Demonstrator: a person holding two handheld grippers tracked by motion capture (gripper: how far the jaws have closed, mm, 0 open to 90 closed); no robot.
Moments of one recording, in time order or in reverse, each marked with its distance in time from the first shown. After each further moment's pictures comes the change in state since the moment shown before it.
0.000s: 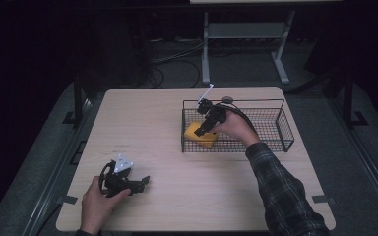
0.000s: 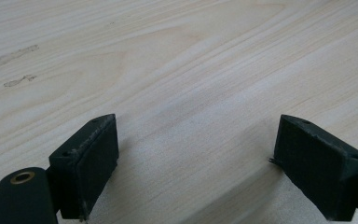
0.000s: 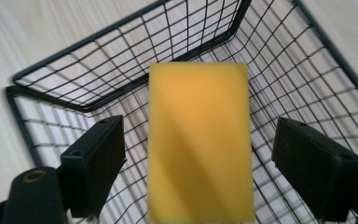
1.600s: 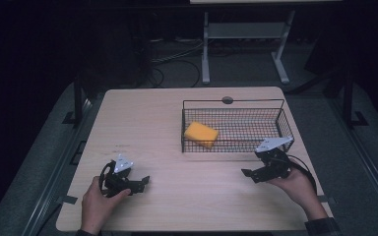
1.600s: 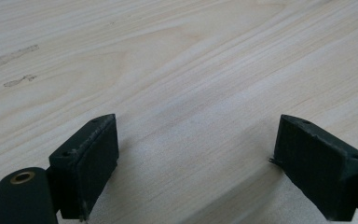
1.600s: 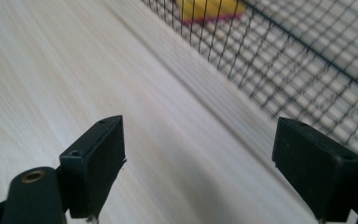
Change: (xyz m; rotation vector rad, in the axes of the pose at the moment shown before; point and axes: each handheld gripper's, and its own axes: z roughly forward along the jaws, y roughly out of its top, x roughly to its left) left arm 0.000 0.000 0.000 -0.003 0.000 -0.001; right arm 0.065 -0.210 -0.078 -0.234 -0.114 0.168
